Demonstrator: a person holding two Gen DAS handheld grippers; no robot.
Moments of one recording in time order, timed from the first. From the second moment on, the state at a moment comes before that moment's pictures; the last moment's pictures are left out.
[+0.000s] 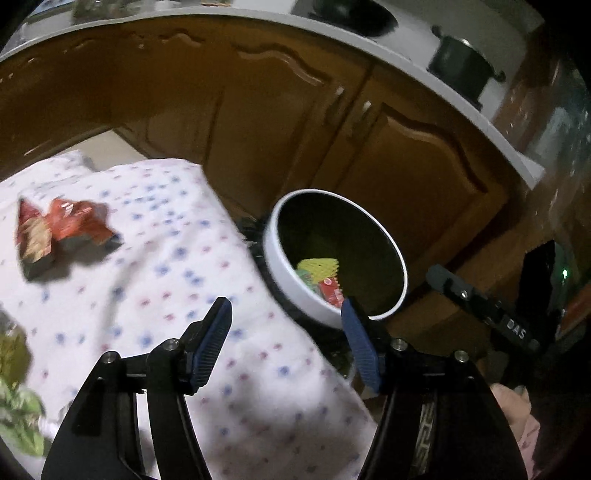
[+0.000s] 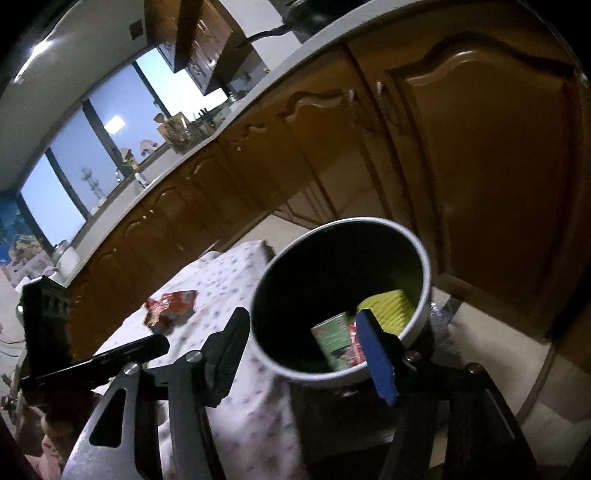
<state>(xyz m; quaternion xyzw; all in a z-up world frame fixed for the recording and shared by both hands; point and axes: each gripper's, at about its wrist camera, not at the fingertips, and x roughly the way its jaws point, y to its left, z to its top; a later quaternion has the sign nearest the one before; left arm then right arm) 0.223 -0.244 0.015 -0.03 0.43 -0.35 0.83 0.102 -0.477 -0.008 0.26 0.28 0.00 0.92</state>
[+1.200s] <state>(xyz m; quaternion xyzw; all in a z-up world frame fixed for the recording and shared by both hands) 0.260 -0.055 0.006 -0.11 0.44 -0.21 0.87 0.197 -0.313 -0.008 0.20 0.34 0.14 0.91</state>
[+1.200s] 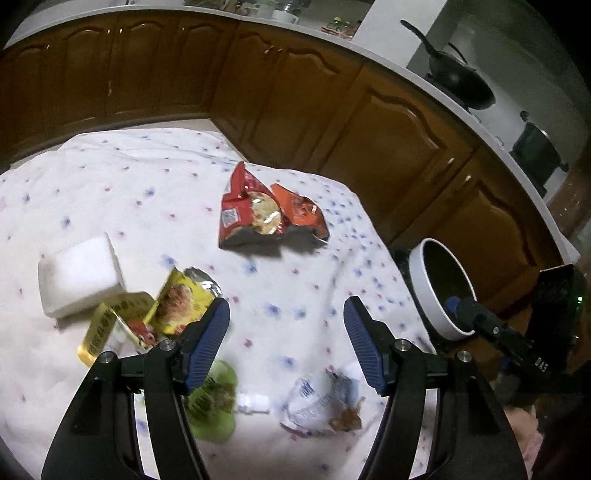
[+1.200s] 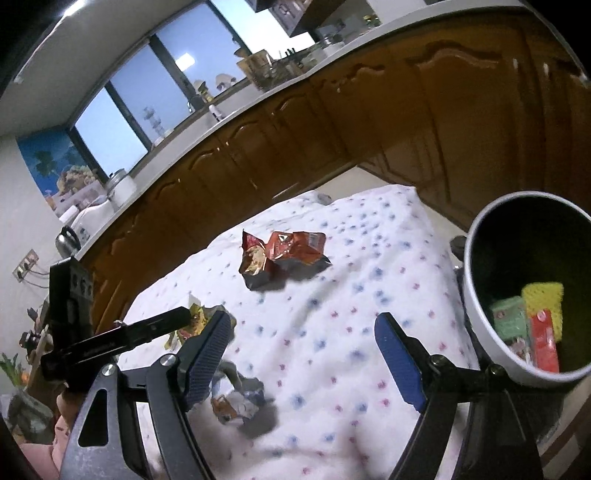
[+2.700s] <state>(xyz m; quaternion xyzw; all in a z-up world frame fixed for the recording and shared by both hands) 0.334 -0.098 0.010 -0.06 0.45 -0.23 0.86 0.274 -0.332 -0.025 0.27 0.36 0.18 0.87</state>
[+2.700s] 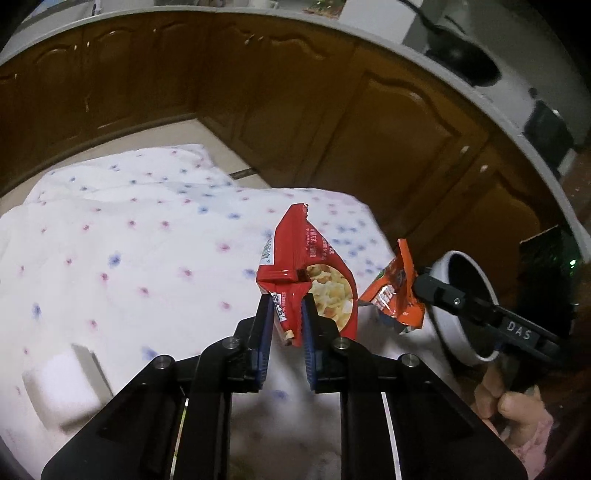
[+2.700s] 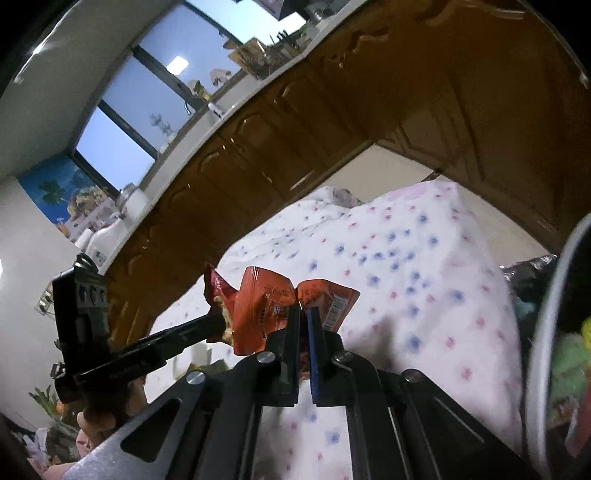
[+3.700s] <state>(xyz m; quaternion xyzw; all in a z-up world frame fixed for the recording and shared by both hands) 0.224 -0.208 0.028 -0.01 0.44 -0.35 0.83 0.110 -0.459 -0.007 0.31 0.28 0.05 0.91</state>
